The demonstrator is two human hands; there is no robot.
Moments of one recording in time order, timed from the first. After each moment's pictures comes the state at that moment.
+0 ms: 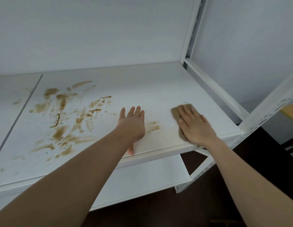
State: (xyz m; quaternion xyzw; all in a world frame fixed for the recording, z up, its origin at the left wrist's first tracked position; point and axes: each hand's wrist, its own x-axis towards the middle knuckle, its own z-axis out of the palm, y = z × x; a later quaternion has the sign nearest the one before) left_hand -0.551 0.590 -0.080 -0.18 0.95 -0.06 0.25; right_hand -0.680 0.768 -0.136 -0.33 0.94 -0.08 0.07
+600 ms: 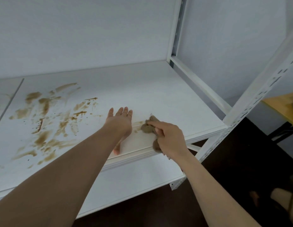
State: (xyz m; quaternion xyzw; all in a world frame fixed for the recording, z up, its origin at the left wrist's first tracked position) left_hand -0.567 0.590 -0.085 -0.19 0.94 -0.09 0.27; right_hand -0.604 0.754 -0.125 -0.31 0.87 -0.38 0.05
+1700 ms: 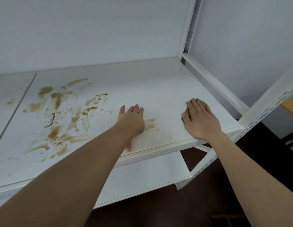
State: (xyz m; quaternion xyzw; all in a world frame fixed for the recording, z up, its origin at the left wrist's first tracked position) left_hand -0.563 0.592 -0.079 -0.18 0.94 -0.06 0.26; right_hand -0.697 0.776 -0.143 -0.29 0.96 -0.06 0.01
